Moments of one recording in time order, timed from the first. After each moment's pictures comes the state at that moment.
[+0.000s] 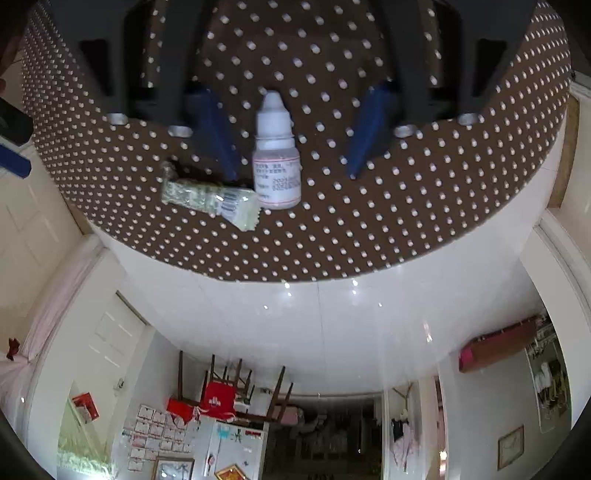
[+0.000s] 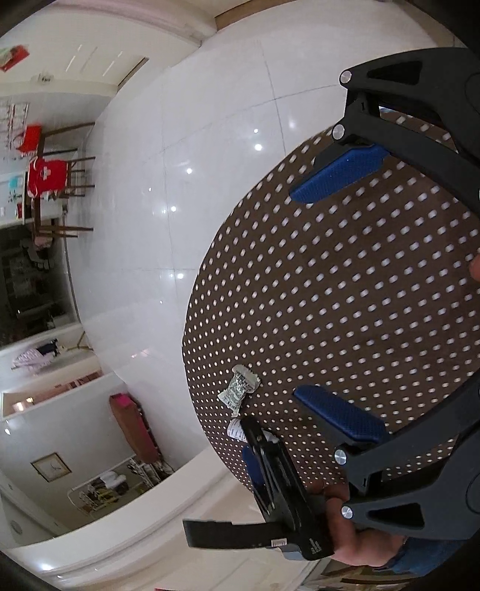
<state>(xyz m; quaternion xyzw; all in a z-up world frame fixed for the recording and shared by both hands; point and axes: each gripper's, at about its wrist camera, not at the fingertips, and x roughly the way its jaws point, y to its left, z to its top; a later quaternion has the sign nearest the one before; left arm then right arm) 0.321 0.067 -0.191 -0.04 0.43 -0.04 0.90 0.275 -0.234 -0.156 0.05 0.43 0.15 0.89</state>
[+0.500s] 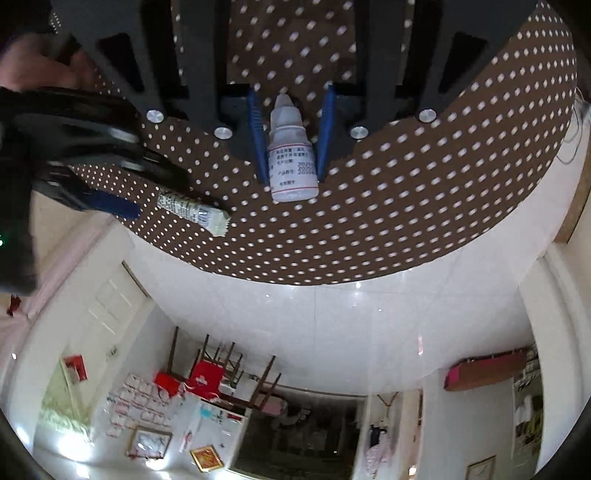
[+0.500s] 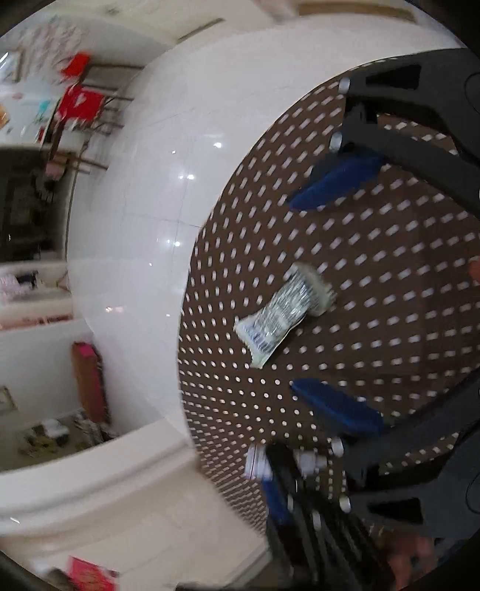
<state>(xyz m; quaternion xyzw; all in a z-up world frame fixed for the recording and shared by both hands) 0.277 0.128 -0.186 -0.13 0.42 -0.03 0.90 0.336 -0.103 -0.193 -0.09 0.43 0.24 0.86</state>
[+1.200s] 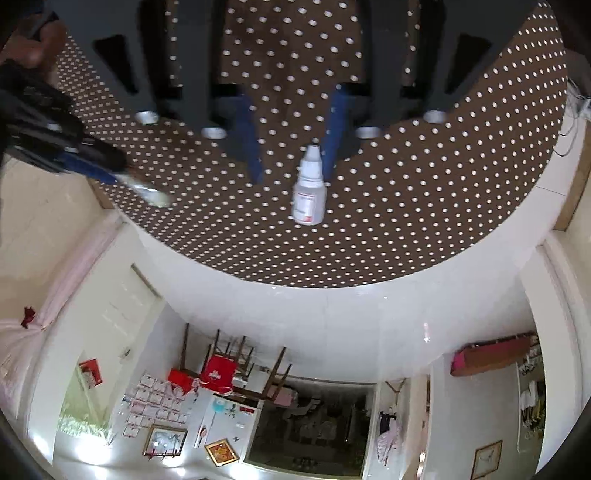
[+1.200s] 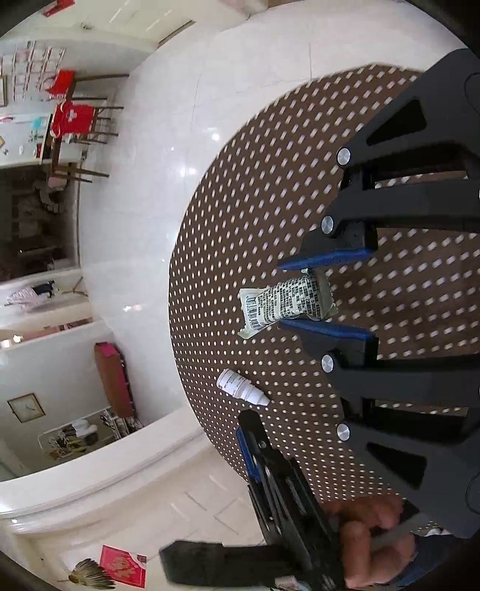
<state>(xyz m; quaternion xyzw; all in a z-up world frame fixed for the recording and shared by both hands) 0.215 0.087 -0.162 -0.10 0.40 -0.04 0.91 0.225 -0.181 -0.149 0.00 0.41 0.24 0.88</state>
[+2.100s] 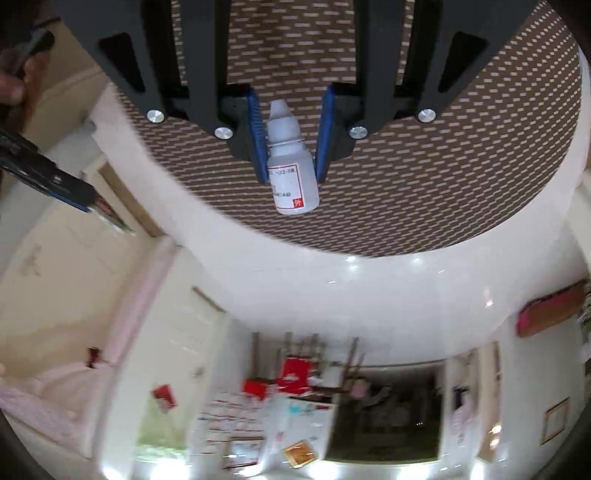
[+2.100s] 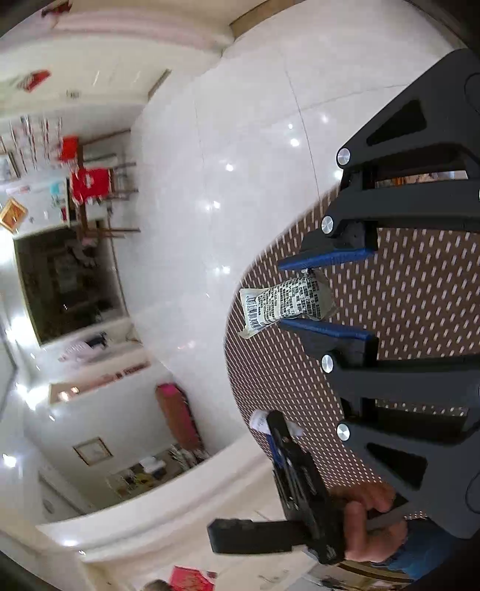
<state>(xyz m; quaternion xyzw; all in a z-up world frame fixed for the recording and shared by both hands) 0.191 -0.023 -0.096 -0.05 0.37 -0.18 0.91 0.159 -0.340 -0.092 0.08 0.33 0.15 0.93</state>
